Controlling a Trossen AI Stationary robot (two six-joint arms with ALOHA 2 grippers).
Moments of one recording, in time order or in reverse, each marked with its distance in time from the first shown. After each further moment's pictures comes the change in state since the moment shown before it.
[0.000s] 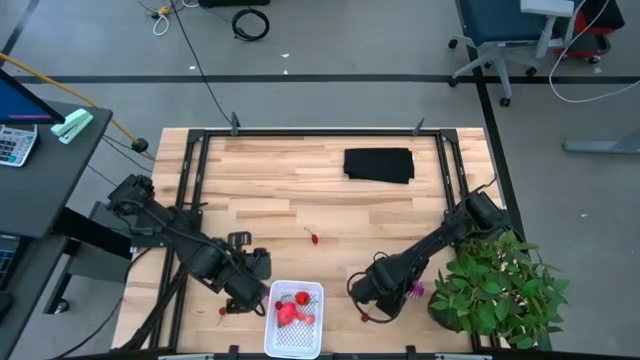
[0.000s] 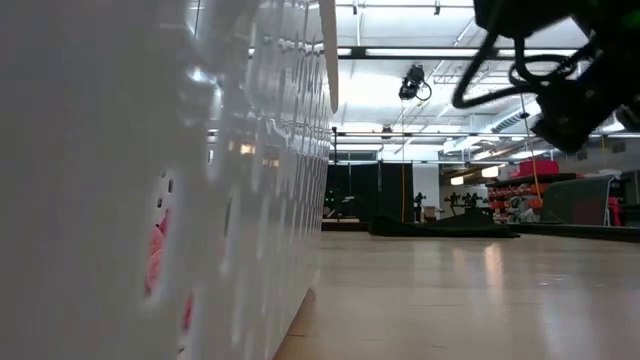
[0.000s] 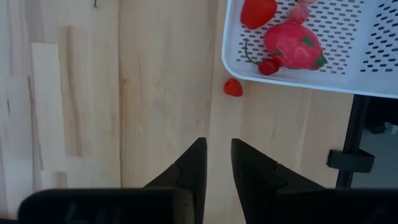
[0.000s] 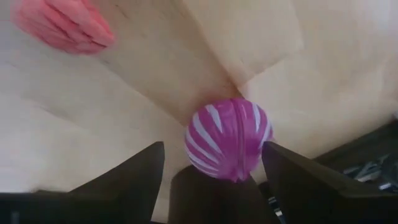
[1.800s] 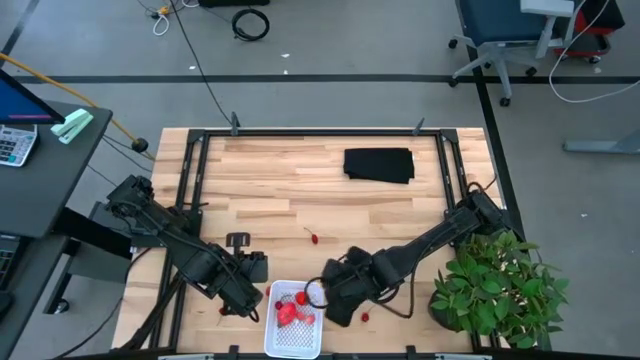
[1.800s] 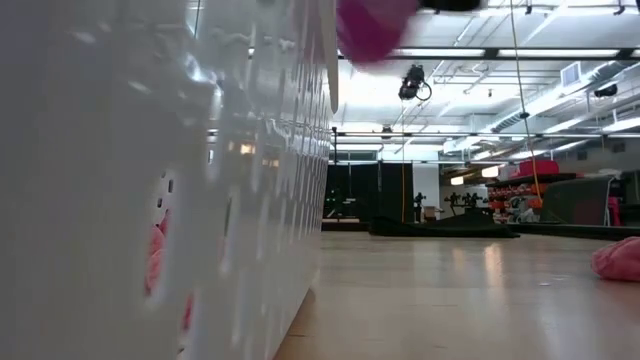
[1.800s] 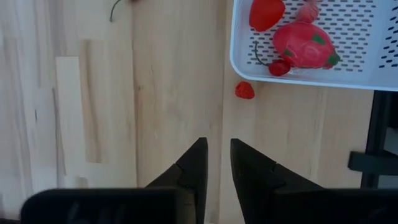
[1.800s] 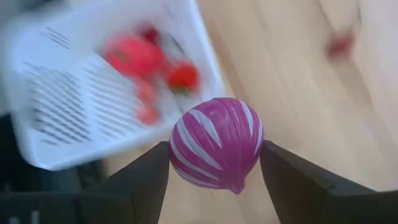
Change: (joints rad) left arm -0.036 0.000 0.000 -0.020 -0.080 0.018; right arm -0.010 -0.004 0.441 0.346 0.553 -0.231
